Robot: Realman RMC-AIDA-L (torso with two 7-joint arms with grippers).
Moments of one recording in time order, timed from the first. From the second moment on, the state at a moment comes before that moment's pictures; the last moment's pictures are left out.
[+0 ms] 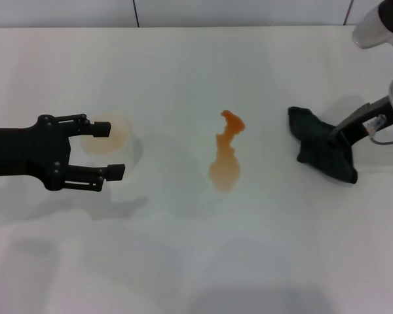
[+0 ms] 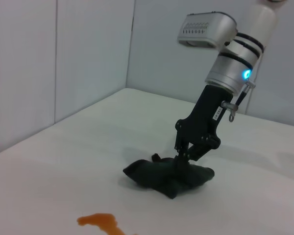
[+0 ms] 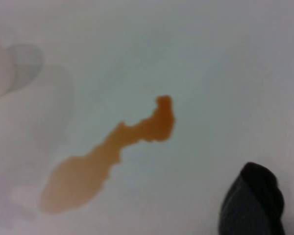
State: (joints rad) left arm -0.84 -2.06 2.85 -0.84 -0.18 2.01 -1.08; right arm 0.64 2.01 -1.28 -1.12 -2.45 -1.37 2.42
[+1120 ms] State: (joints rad) left arm -0.84 -2.06 2.85 -0.84 -0.20 2.01 -1.06; right arm 0.70 2.02 -1.56 -1.18 -2.23 -1.40 2.49
